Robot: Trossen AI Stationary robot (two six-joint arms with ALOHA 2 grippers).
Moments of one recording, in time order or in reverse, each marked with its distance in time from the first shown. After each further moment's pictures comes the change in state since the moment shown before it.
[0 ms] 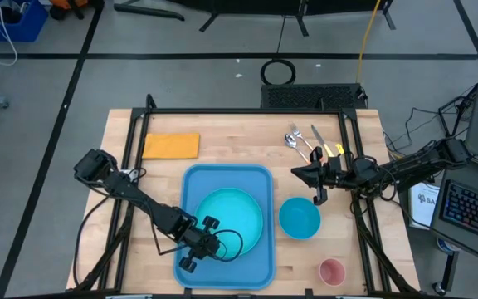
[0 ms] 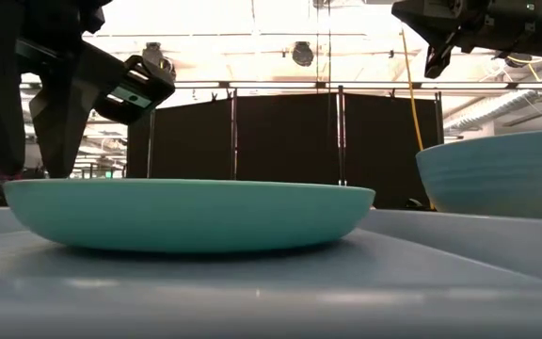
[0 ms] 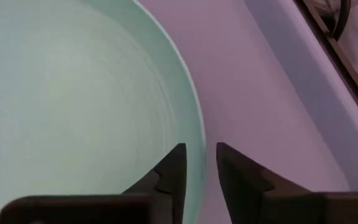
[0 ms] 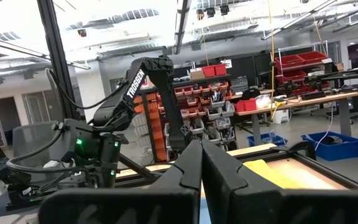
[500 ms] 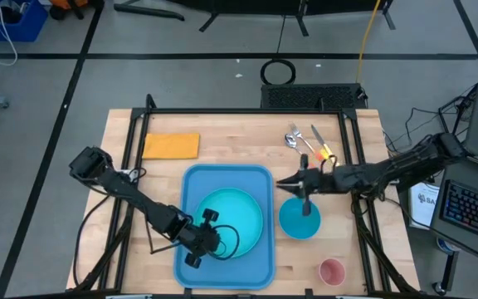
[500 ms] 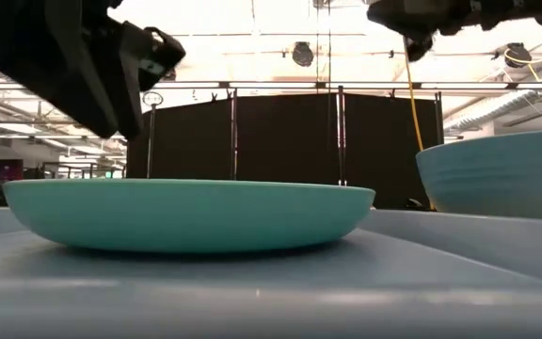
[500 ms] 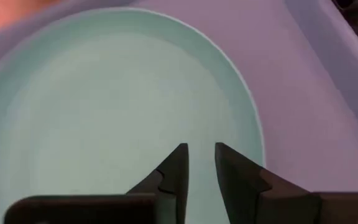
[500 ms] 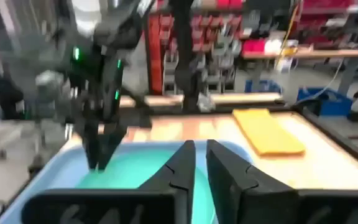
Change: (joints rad) left arm -0.021 -0.065 -0.004 0.011 -0.261 -0.010; right arm 0.108 0.162 0.321 -0.531 0.048 -0.069
